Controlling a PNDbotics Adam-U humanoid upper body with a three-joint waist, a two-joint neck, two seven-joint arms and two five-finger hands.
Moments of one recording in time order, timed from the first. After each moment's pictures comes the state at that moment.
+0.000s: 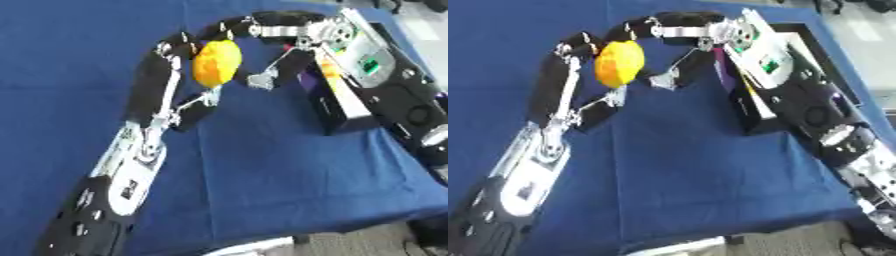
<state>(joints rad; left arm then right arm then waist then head) -0.83 -0.19 -0.48 -1.21 -0.86 -0.11 0.34 -0.60 -0.72 0.17 -1.66 0.15 -0.45 0.73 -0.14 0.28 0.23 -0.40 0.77</state>
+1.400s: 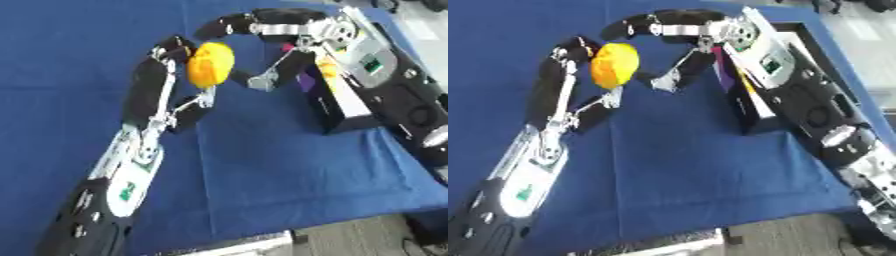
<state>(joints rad) -0.83 -0.19 -0.48 -1.20 -0.86 -0.12 0.36 -0.59 -0.72 0.17 -1.69 0.12 -0.44 0.75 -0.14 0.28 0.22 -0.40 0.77</state>
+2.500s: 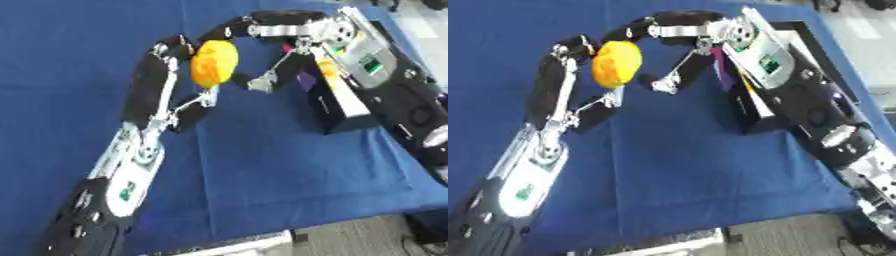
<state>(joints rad) -0.83 -0.19 -0.48 -1.22 -0.86 -0.14 0.35 -0.59 -0.71 0.18 -1.69 0.07 -0.40 0.78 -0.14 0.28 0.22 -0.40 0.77</state>
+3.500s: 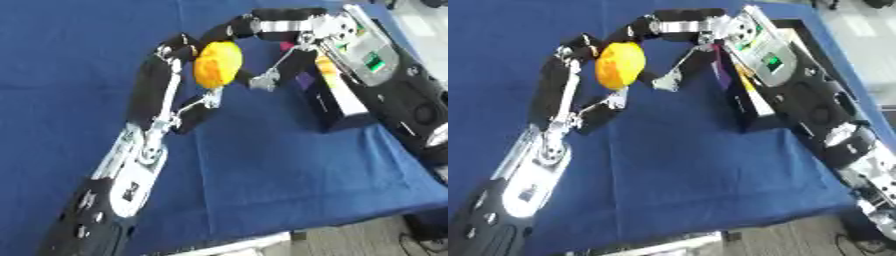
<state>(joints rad) -0.83 -0.20 -0.48 -1.21 -0.86 -0.14 0.36 -0.60 -0.71 0.17 -1.69 -0.02 -0.36 0.82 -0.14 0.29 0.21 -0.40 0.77</state>
